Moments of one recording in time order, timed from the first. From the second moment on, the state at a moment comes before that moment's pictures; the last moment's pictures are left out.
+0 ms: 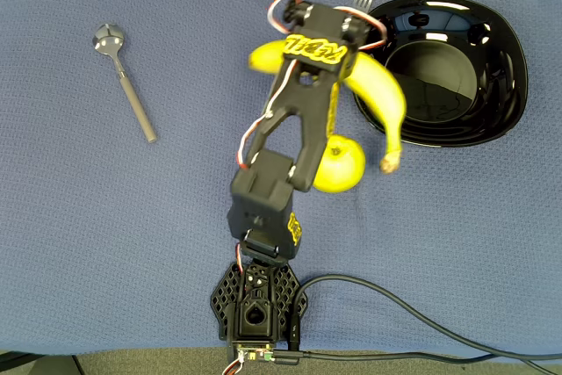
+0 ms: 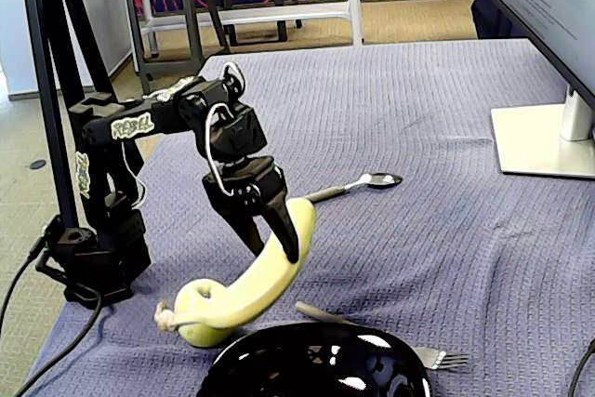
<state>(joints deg) 17.8 86.6 69.8 83.7 0.9</state>
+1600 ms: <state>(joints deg) 33.9 44.4 27.6 73.0 -6.9</state>
